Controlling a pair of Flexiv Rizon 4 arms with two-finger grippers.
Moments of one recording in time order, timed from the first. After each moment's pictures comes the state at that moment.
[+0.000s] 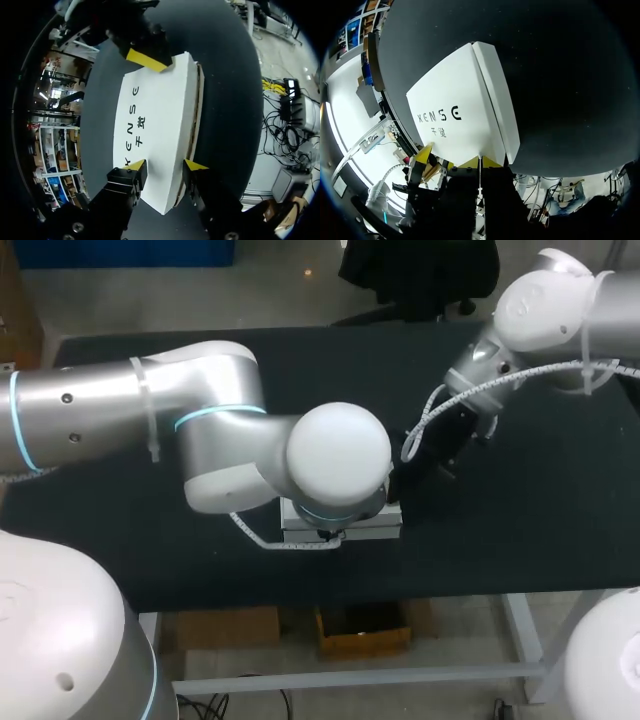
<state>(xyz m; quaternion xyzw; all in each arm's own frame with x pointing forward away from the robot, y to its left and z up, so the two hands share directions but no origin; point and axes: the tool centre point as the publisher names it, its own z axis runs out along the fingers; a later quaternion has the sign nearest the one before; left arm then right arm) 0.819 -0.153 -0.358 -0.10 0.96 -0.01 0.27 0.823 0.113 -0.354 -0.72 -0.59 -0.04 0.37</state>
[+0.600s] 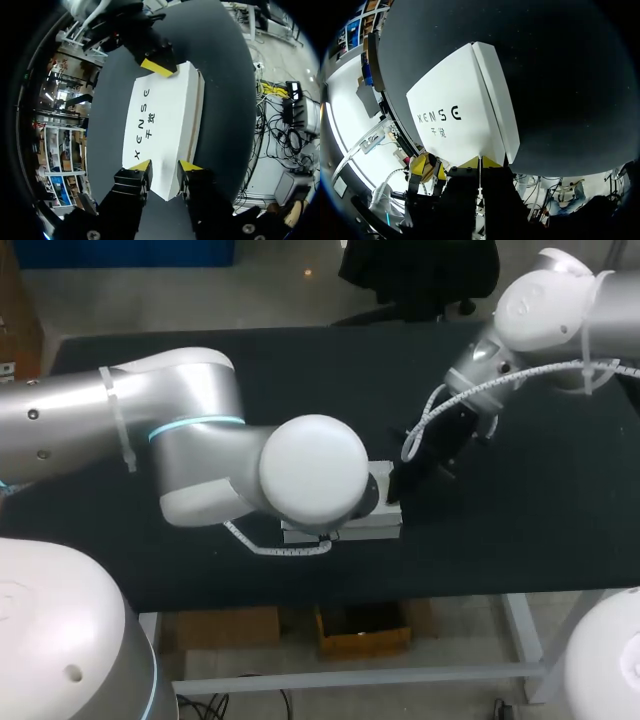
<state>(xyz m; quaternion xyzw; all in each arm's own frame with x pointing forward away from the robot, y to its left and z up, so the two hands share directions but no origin) 0.810 -0.146 -0.335 -0.10 0.95 -0.03 0.29 0.823 0.112 -0.354 -0.72 -0.59 -0.04 0.37</state>
